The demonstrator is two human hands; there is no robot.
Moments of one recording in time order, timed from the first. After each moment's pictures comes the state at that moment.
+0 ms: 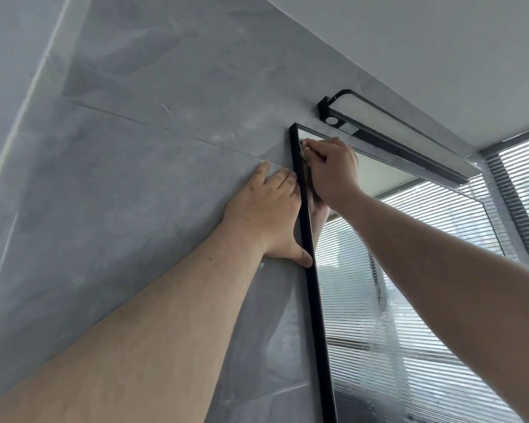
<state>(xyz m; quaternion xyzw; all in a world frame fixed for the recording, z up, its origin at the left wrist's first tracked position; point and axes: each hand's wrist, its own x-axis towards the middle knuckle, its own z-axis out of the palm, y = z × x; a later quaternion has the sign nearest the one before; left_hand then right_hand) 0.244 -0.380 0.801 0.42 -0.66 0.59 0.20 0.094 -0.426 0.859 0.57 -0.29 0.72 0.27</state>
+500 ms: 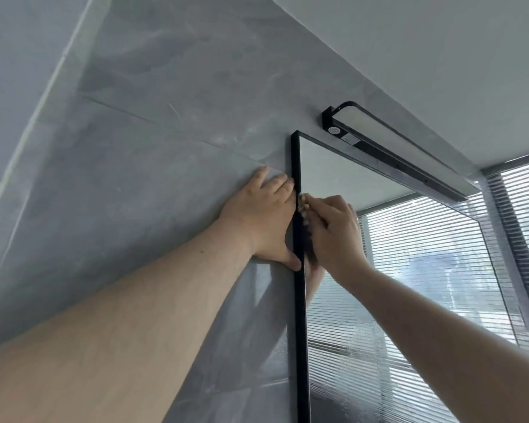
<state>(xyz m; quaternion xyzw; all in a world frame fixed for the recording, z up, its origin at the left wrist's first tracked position) 0.243 -0.376 0.798 0.42 -0.65 0.60 0.20 0.089 -0.419 0.761 0.63 -0.28 0.68 0.24</state>
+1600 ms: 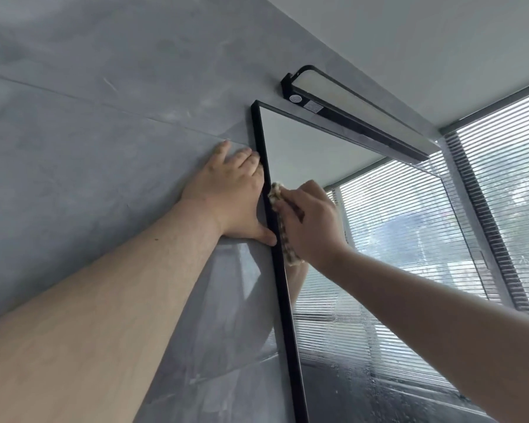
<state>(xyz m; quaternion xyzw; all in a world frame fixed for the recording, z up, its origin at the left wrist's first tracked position) 0.244 -0.382 0.802 0.43 -0.65 0.60 0.18 0.085 -0.418 0.729 0.59 -0.28 0.68 0.34</state>
